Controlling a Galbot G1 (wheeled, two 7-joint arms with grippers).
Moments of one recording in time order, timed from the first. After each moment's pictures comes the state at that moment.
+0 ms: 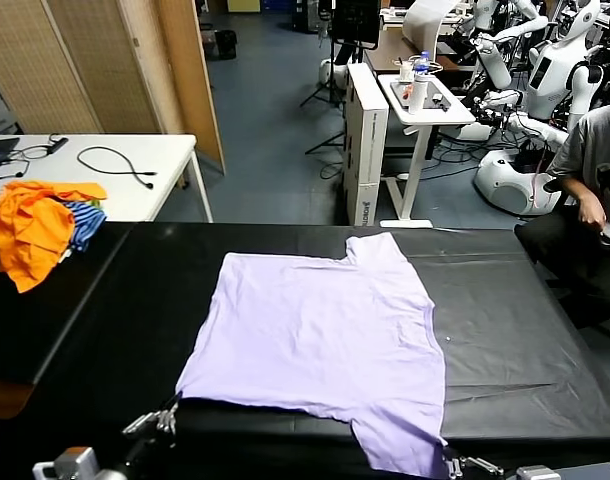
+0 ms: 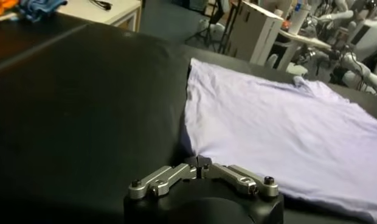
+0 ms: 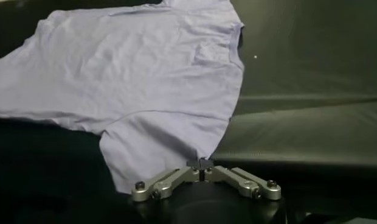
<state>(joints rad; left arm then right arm) 1.92 -1.26 -0.73 -2.32 -0.66 0.40 -0.06 -1.95 1.14 0.74 2.49 0.69 -0.61 0.11</state>
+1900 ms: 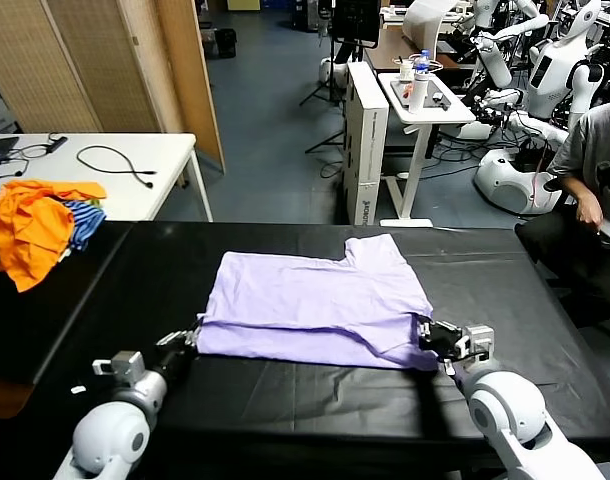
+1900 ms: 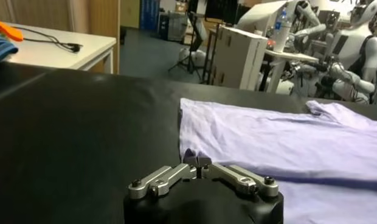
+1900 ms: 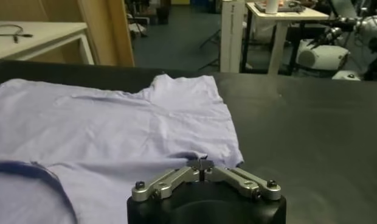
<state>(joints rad) 1.36 -1.11 -0.51 -1.93 -0.59 0.39 -0.08 -1.27 1.00 0.43 2.00 0.64 -0.60 0.15</state>
